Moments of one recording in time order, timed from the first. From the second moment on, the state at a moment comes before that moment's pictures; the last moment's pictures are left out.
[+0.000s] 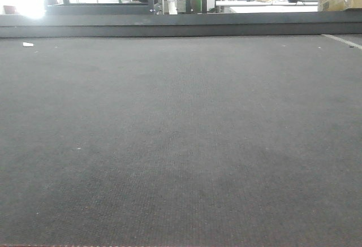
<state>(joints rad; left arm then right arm) -0.07 -0.01 0.03 0.00 0.01 -0.04 0.48 0.14 -0.65 -0.23 0.68 0.32</state>
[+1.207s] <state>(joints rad) -0.07 -0.01 0.03 0.00 0.01 -0.04 0.48 0.14 -0.65 -0.23 0.68 0.32</state>
